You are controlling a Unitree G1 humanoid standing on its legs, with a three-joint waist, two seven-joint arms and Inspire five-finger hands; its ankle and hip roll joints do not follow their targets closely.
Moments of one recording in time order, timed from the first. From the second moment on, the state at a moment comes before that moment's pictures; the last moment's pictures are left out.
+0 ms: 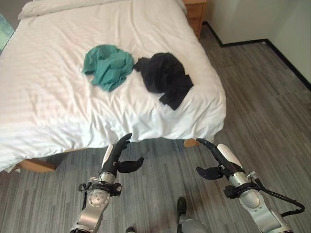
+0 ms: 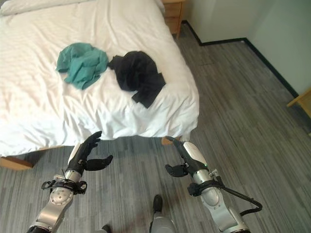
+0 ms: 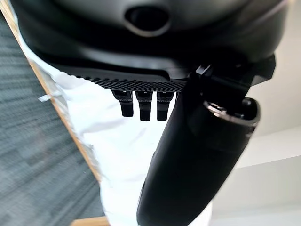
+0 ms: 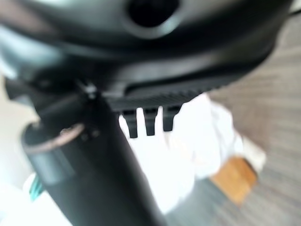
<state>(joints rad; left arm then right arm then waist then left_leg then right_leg) 0.04 0.33 -0.20 0.22 -0.06 -0.19 0.12 0.07 -0.61 0.14 0.07 -0.31 -0.14 -0.06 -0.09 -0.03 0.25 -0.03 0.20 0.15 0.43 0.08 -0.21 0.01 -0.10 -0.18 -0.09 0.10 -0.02</state>
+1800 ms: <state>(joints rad) 0.25 0.36 -0.16 0.28 -0.19 -0.17 0.10 -0.64 -0.66 0.44 0.58 -0.39 -0.04 -0.22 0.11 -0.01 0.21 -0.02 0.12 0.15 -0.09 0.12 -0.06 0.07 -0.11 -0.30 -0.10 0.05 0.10</state>
